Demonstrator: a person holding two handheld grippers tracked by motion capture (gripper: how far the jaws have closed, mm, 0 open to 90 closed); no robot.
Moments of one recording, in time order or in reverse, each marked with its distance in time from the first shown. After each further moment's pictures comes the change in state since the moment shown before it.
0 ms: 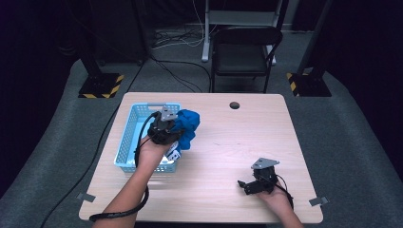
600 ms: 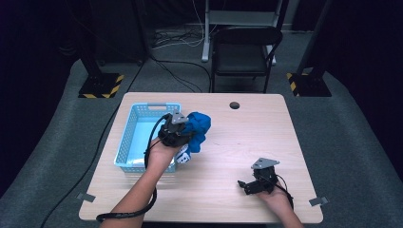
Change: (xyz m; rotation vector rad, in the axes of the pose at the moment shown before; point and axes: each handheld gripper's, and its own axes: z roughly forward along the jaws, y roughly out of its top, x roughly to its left) left arm -0.024 0.008 0.014 -0.004 -0.052 0.035; right arm 0.000 0.000 0.000 0.000 0.001 0.001
